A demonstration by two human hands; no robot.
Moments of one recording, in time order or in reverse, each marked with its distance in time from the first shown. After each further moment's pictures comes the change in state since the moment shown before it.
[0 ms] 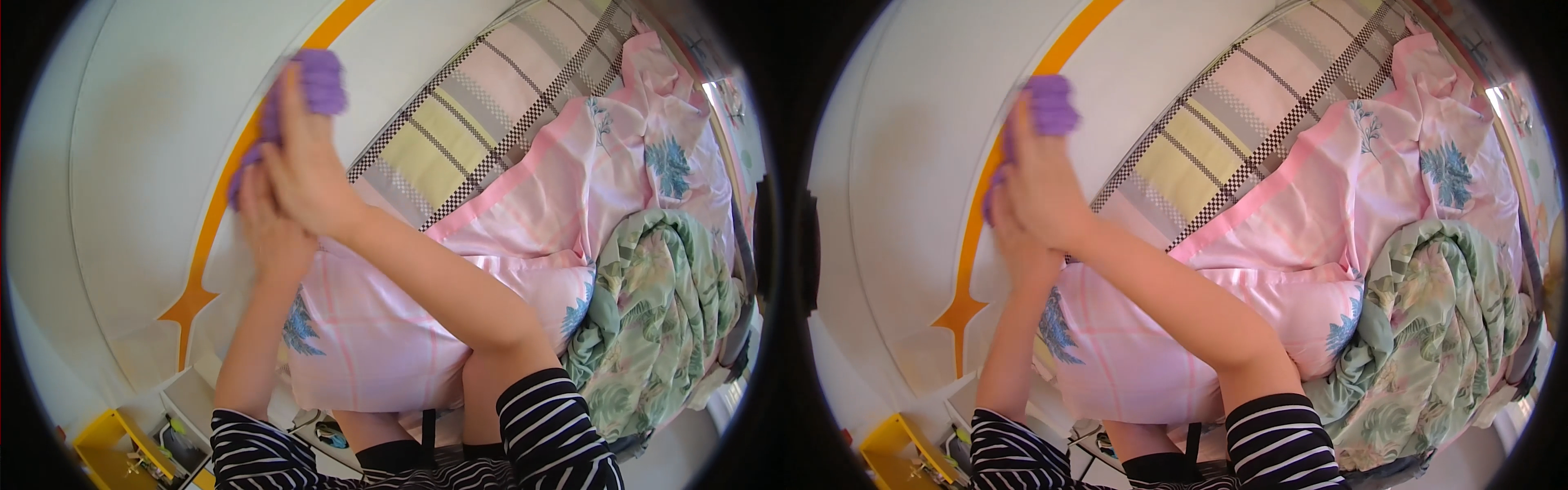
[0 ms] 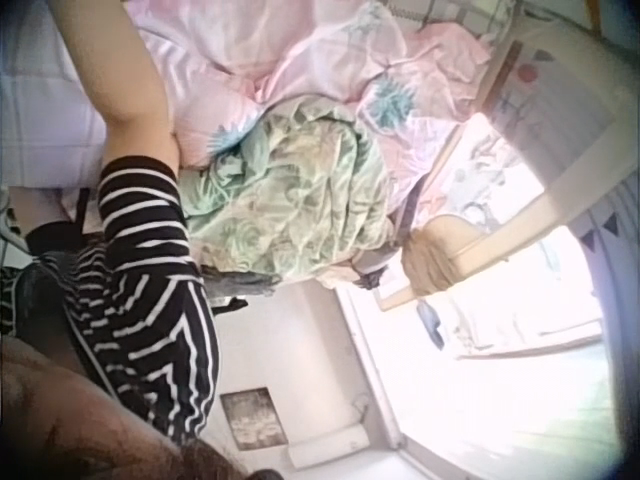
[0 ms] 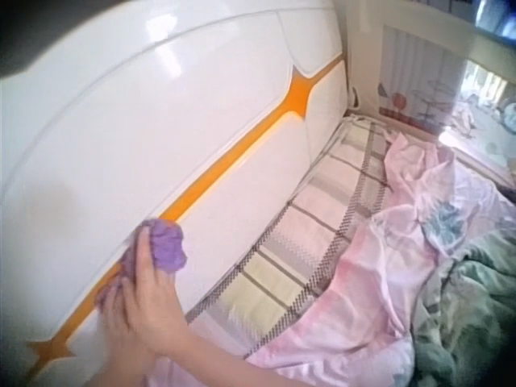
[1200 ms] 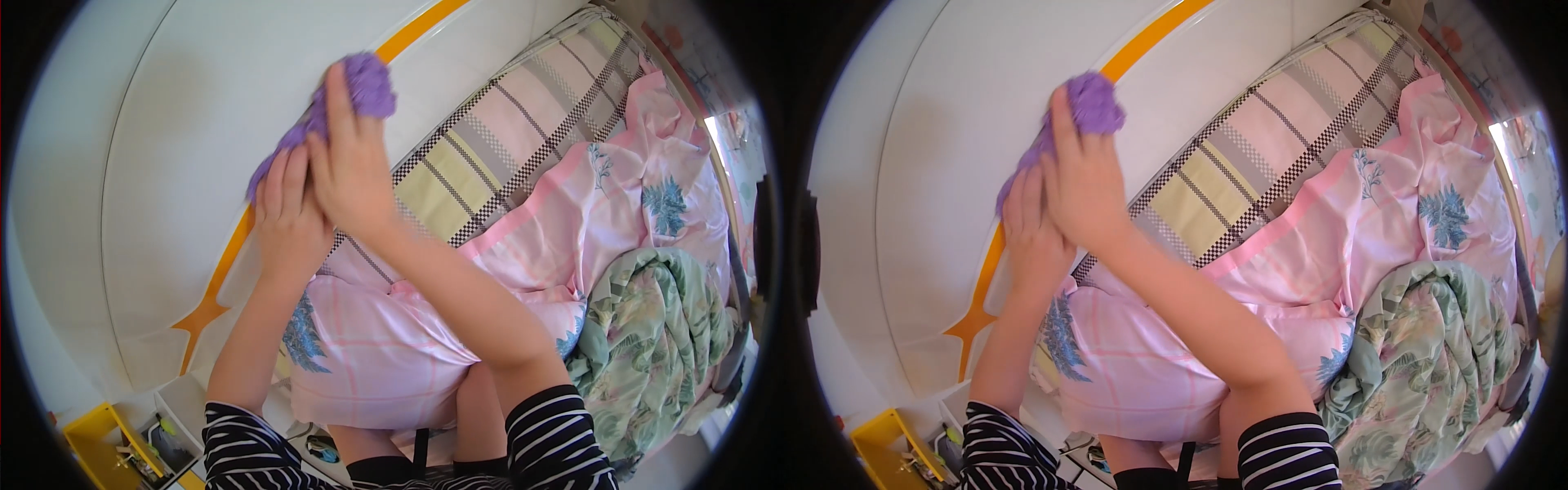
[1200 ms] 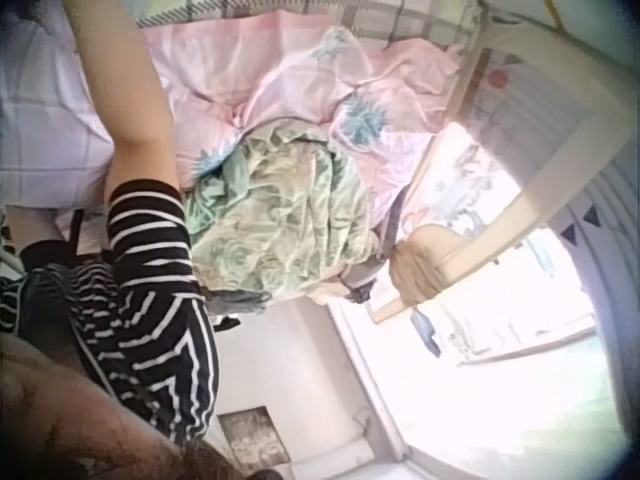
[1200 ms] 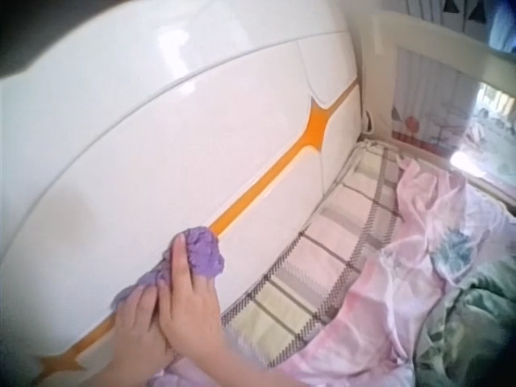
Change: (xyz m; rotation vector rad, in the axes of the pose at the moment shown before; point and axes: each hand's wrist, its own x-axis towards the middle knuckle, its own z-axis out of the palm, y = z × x) left_hand 0.060 0.007 -0.019 0.035 0.048 0.194; right_hand 0.041 -0.005 -0.031 -0.285 0.128 -0.126
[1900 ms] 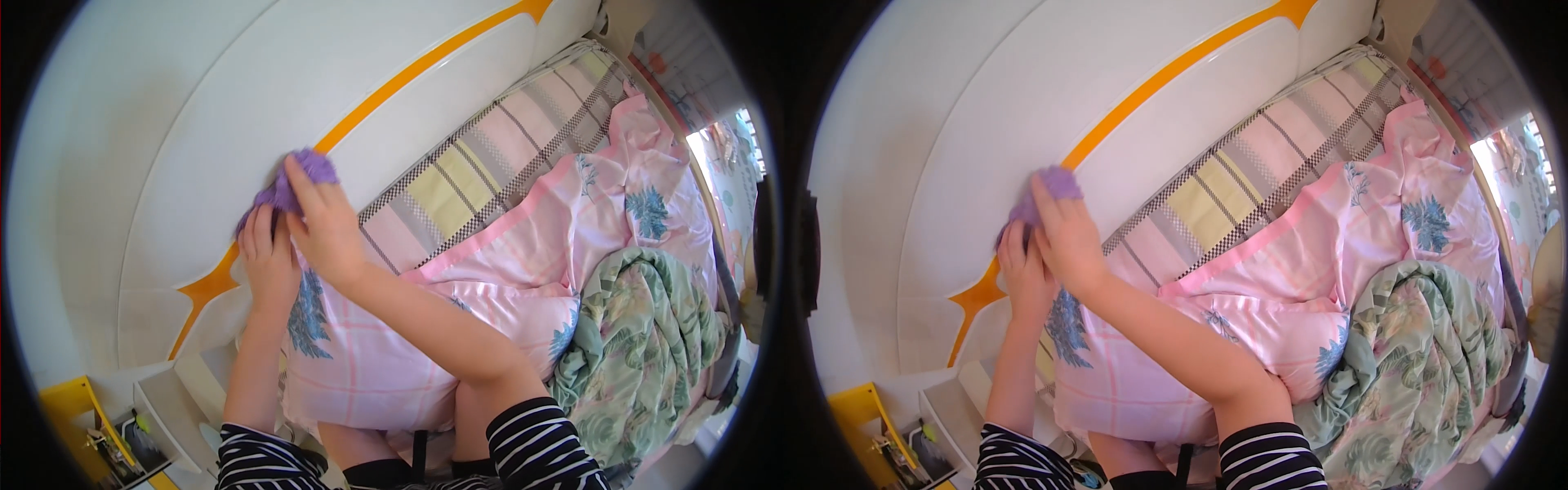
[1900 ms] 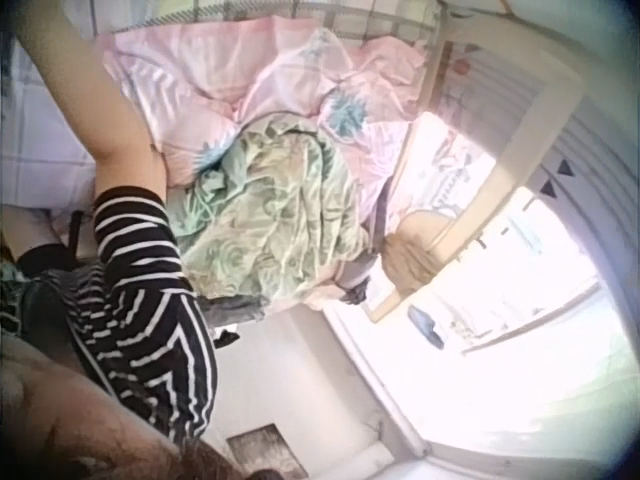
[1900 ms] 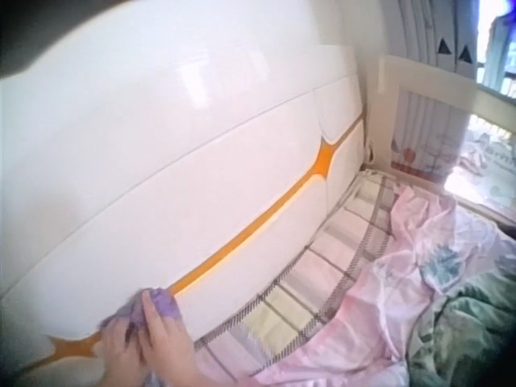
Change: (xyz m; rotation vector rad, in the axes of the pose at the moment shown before) left_hand -0.115 -0.036 -0.034 0.053 0.051 -0.234; right_hand -0.082 -0.076 0.037 0.085 -0.205 0.039
